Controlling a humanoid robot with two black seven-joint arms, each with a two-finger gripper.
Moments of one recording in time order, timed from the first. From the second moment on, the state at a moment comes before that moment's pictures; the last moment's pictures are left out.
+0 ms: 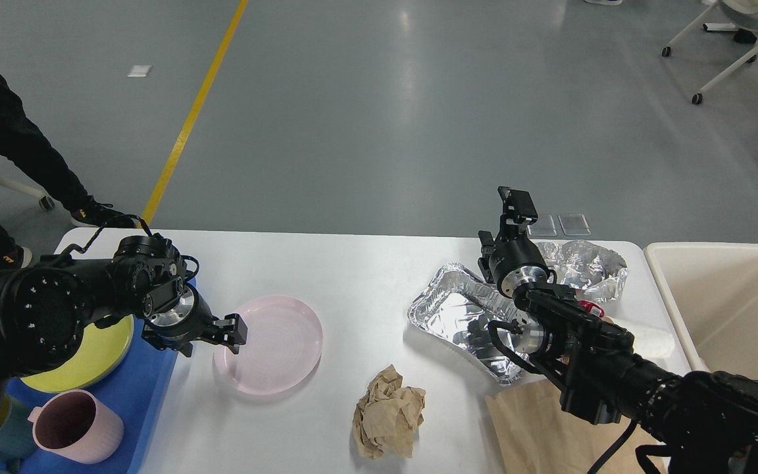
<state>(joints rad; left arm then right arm) -1.21 0.11 1.16 -0.46 0.14 -0.70 -0.04 0.77 0.02 0.36 0.47 -0.06 -0.19 0.51</state>
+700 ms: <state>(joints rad) -1.18 0.09 1.12 -0.46 0.14 -0.72 -0.01 0.77 0.02 0.36 0.47 -0.06 -0.19 0.51</state>
